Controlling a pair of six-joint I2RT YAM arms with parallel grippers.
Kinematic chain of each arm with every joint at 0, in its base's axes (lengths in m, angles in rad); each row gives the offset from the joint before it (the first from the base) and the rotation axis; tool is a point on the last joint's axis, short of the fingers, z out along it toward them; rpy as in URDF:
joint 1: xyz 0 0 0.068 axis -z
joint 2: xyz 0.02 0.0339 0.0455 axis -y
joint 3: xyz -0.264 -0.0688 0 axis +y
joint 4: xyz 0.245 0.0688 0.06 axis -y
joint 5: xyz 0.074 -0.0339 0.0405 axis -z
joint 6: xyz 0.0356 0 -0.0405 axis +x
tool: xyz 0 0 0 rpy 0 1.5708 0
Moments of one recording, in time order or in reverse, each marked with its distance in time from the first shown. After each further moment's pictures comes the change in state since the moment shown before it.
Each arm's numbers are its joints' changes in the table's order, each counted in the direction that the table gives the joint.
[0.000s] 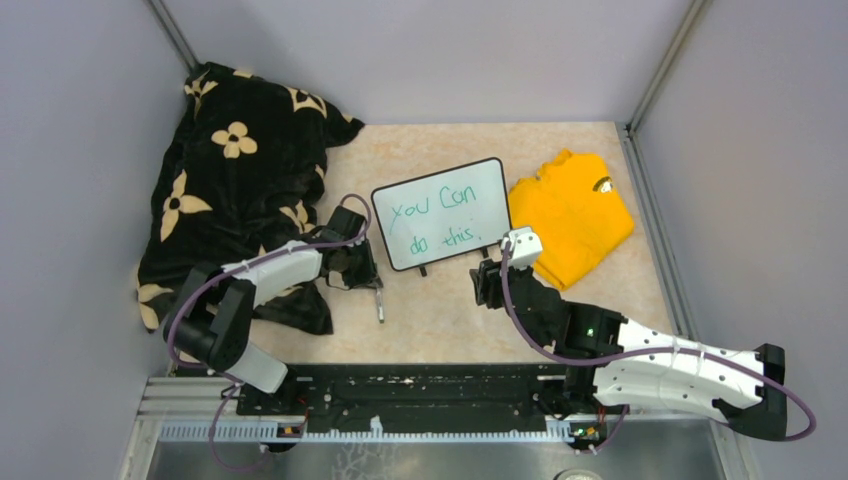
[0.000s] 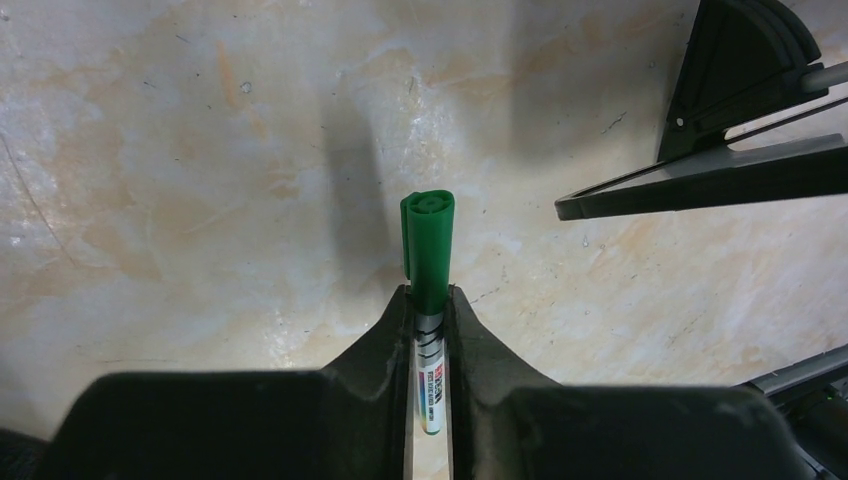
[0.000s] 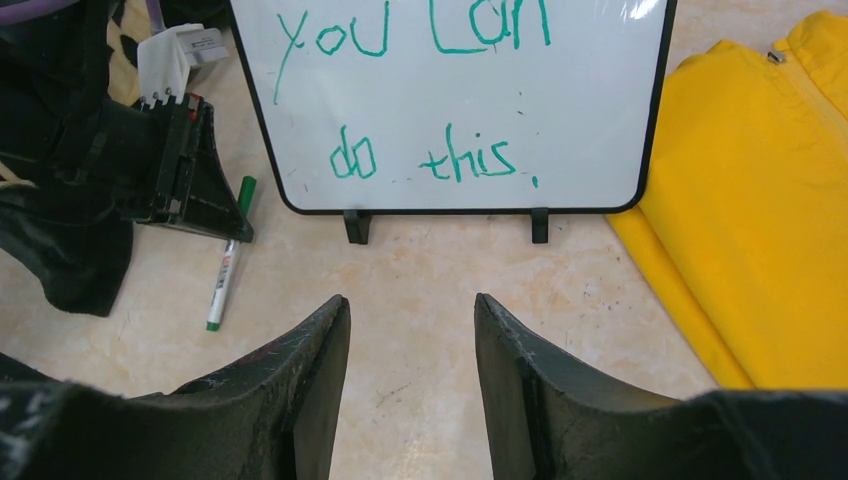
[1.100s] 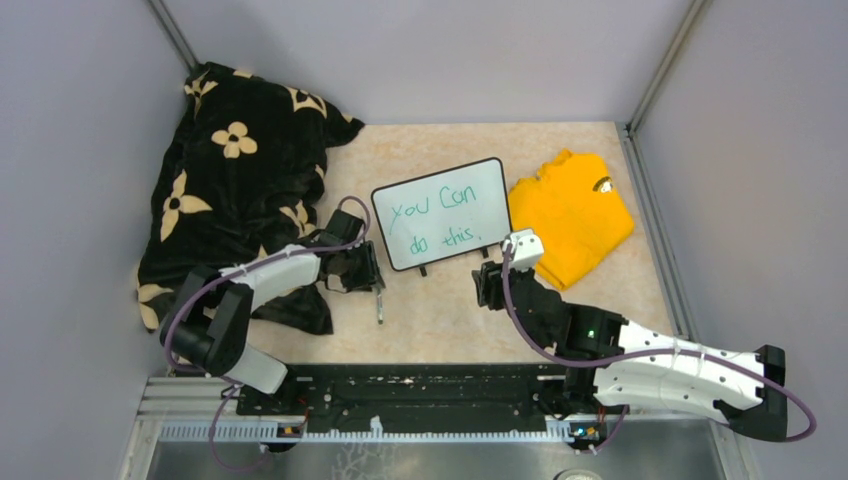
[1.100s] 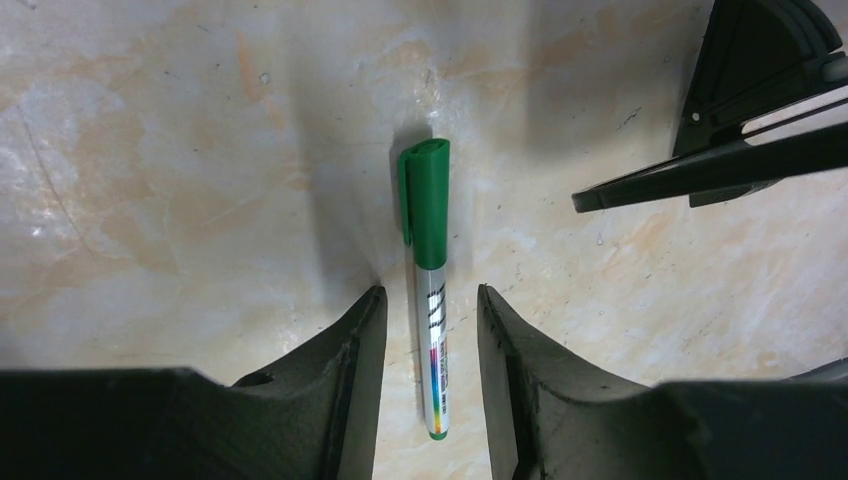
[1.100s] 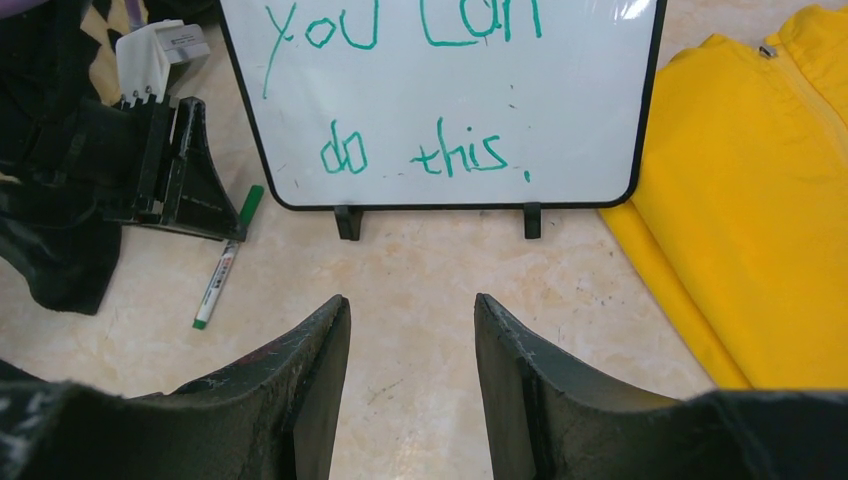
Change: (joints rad) left arm 0.004 0.014 0.030 0.026 -0.018 0.010; right arm 0.000 0.015 0.017 -0.002 0.008 -0.001
